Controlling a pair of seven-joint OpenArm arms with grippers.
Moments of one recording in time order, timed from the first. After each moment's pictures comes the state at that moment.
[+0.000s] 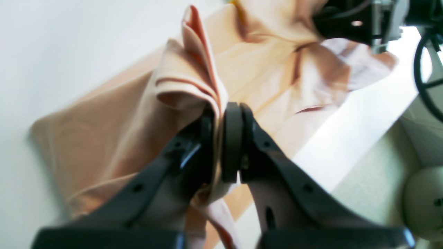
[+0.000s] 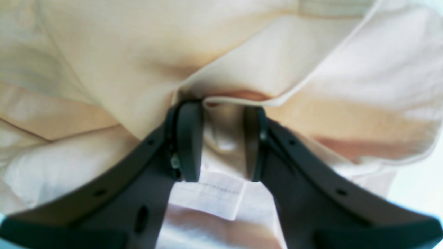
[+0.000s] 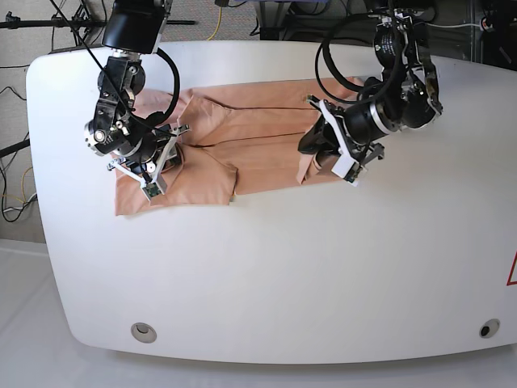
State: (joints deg) left arm 9.8 0.7 -7.6 111.0 -34.6 -36.1 68.8; right arm 1.0 4.7 16.2 88.7 6.5 40.1 -60.2
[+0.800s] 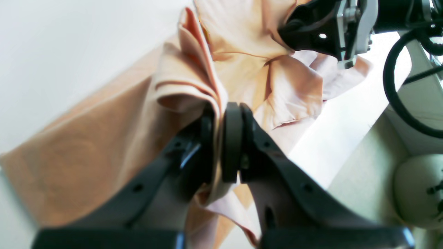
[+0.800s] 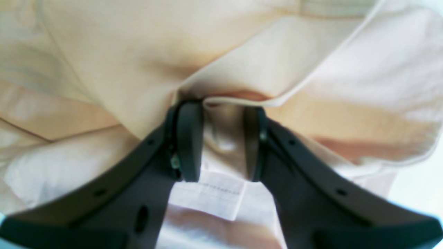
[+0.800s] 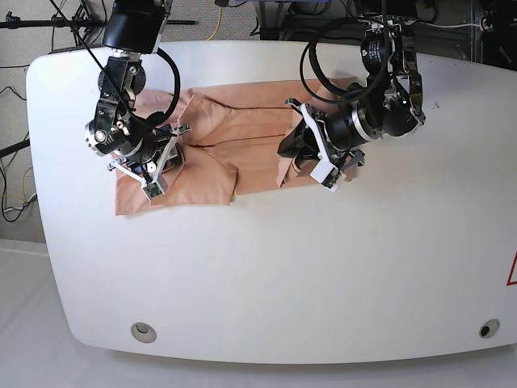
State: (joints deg) left arm 7.4 1.5 -2.0 108.2 -33.9 -34.8 67.4; right arm 1.0 4.7 16.1 88.7 6.5 40.1 -60.2
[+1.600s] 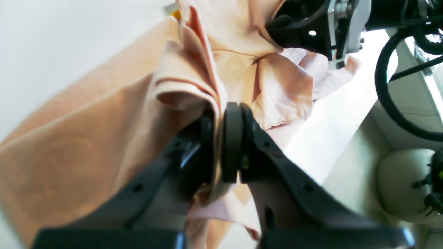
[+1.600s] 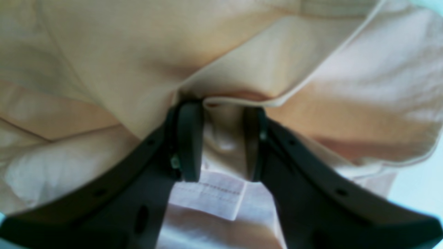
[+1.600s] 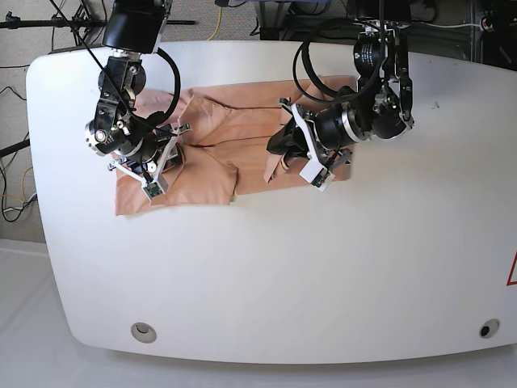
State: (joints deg) left arm 6.4 2.4 -0.4 103.6 -34.1 -35.1 66.4; right arm 0.8 4.7 16.0 88.8 6.5 40.1 -60.2
